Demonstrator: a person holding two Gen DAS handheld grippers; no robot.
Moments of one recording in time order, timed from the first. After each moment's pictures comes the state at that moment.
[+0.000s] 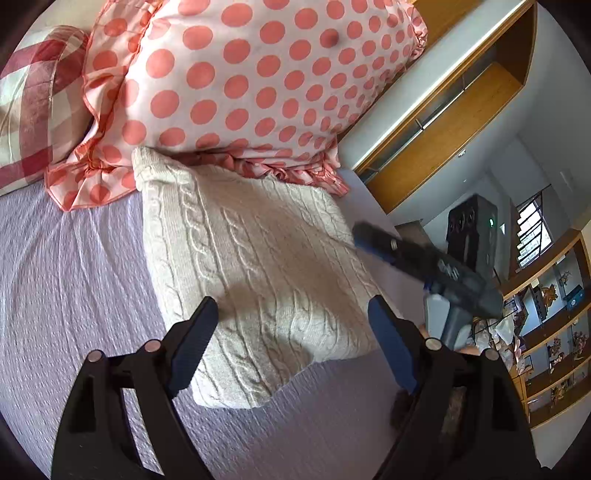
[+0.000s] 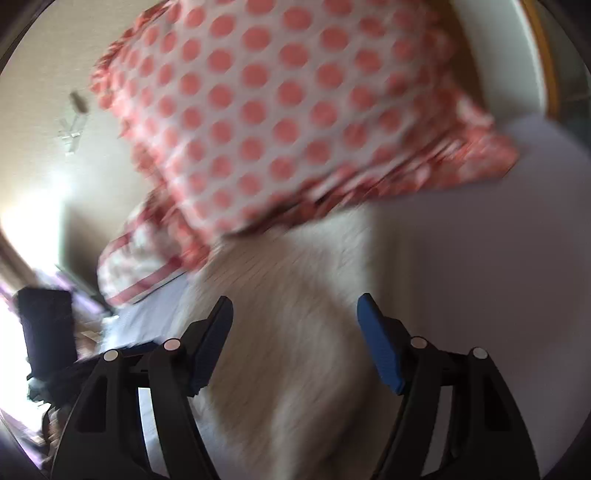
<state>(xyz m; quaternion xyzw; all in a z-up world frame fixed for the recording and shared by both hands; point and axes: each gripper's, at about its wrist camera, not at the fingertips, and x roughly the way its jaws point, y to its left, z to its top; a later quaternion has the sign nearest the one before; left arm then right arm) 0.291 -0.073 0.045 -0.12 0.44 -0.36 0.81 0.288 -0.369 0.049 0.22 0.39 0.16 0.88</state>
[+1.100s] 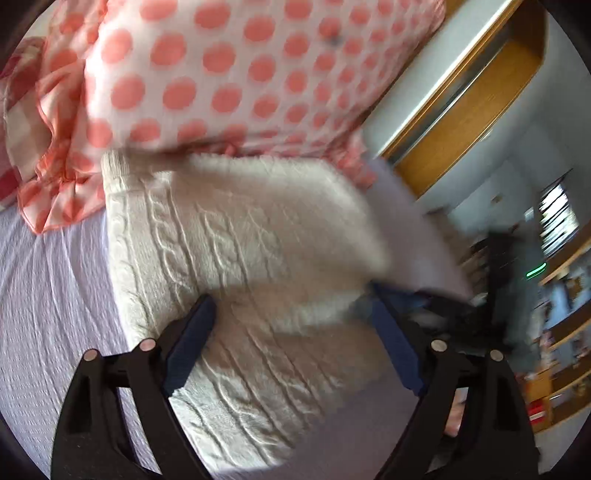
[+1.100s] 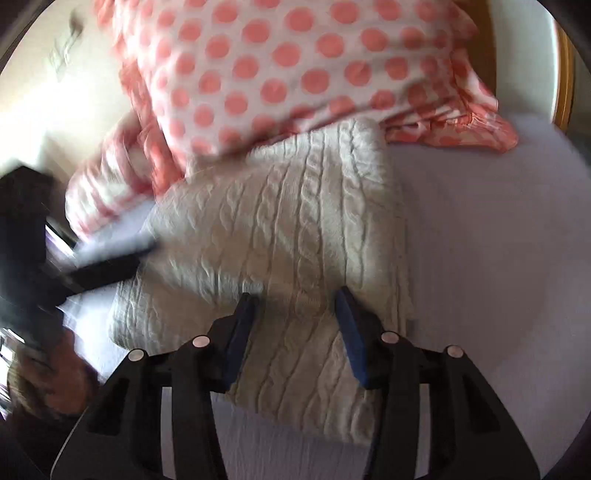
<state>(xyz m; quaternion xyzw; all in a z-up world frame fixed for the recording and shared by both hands) 0.319 -0.131 0.022 -0.05 0.44 -0.31 0.84 0.283 -0.358 0.024 0.15 0.46 0.17 0.86</state>
